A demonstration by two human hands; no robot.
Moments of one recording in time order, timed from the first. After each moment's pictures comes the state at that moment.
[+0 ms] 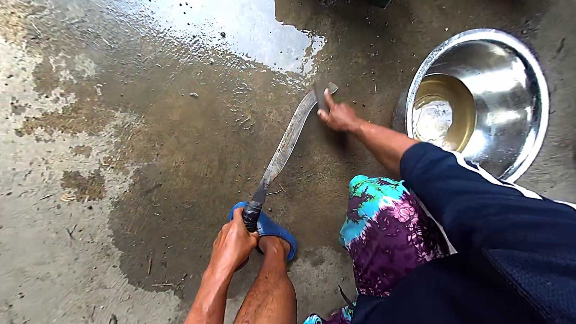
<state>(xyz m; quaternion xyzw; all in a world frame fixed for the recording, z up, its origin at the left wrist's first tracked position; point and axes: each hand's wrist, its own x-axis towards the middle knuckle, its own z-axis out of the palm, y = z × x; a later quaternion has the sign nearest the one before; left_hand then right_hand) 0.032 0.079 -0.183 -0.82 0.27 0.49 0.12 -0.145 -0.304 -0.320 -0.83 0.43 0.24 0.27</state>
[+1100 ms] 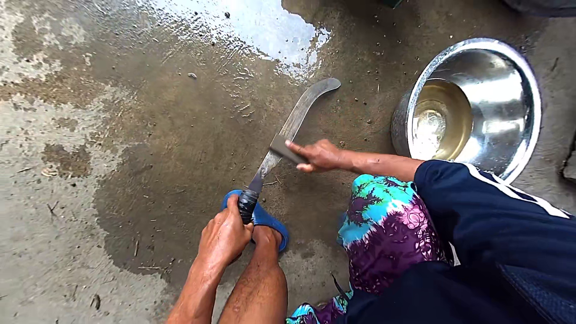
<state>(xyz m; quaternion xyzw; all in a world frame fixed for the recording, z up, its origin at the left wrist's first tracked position) 0.028 0.062 -0.149 -0.81 0.30 0.47 0.17 -0.143 -0.194 -0.284 -0.91 0.14 0.23 0.32</state>
